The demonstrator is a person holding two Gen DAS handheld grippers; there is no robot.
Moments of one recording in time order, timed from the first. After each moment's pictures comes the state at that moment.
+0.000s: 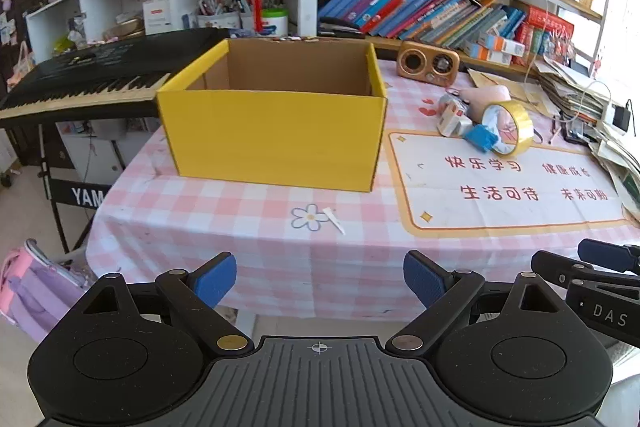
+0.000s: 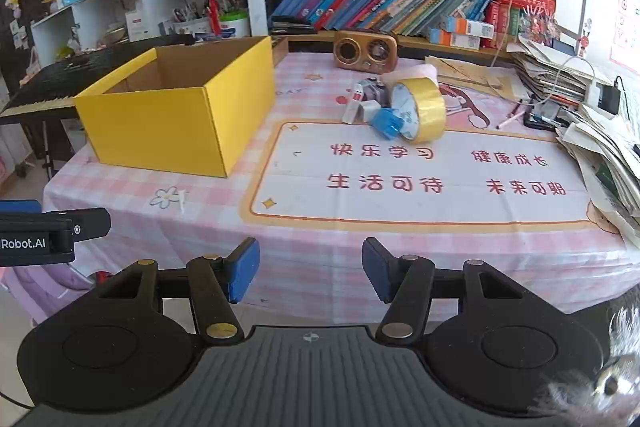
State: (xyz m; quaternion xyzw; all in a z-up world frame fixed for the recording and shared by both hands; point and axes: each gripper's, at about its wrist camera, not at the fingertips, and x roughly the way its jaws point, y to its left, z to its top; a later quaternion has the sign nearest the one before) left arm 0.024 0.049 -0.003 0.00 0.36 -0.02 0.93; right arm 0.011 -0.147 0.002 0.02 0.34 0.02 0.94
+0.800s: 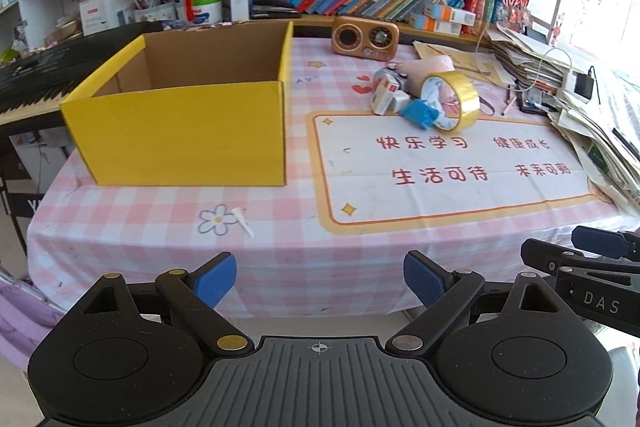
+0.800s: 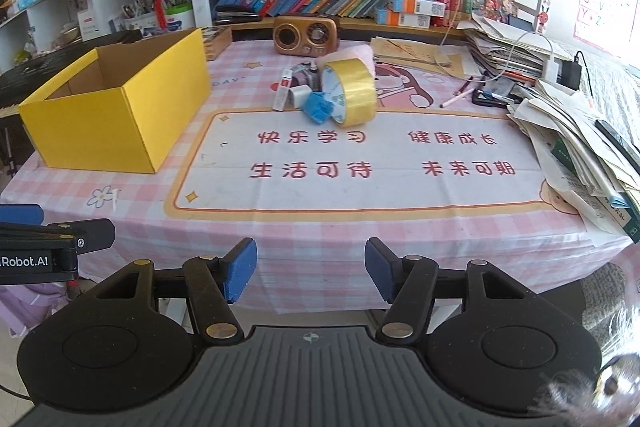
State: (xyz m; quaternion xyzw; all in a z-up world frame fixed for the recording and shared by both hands) left arm 0.049 -0.012 -0.012 0.01 0.39 -0.09 0.92; right arm 0.015 -0.199 0.000 0.02 0.36 -0.04 0.93
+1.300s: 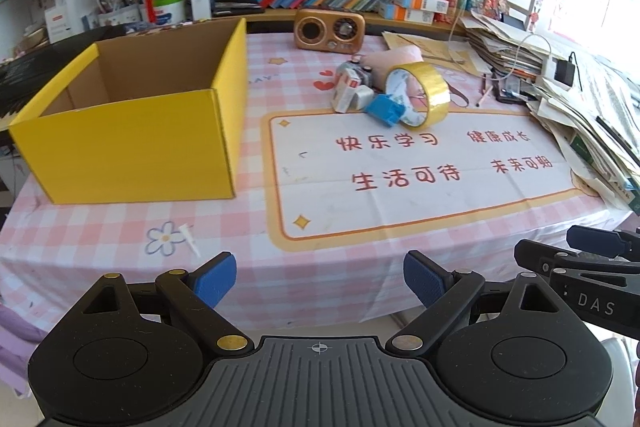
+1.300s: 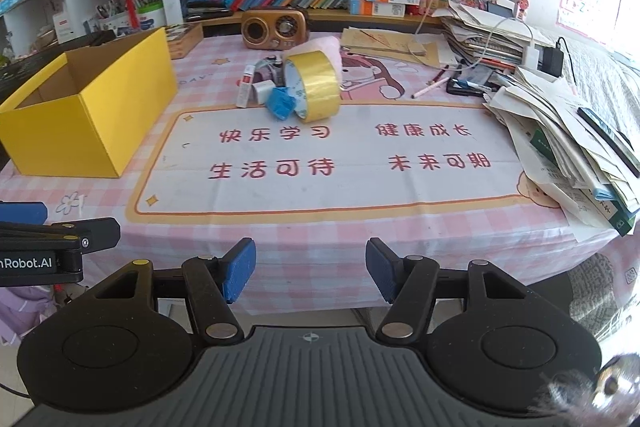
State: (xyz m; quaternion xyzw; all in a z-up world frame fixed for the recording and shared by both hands) left arm 0.071 -0.047 -0.019 0.02 0.40 -0.13 0.91; right arm 0.026 -0.229 -0.004 0.03 0.37 -0.06 0.92
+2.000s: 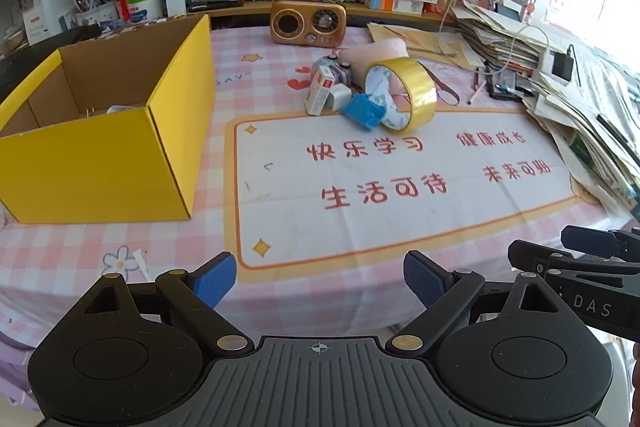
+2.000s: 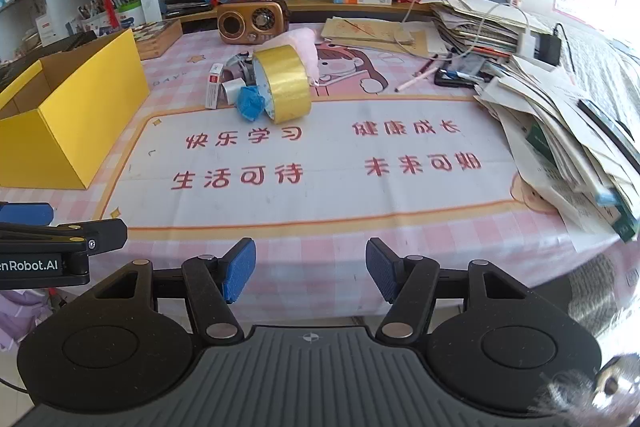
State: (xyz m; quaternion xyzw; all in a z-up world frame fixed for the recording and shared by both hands) left arm 0.104 -0.081 -0.026 0.02 0.41 -0.13 0.90; right arm 0.058 -0.263 -0.010 0.04 0.39 -0.06 0.92
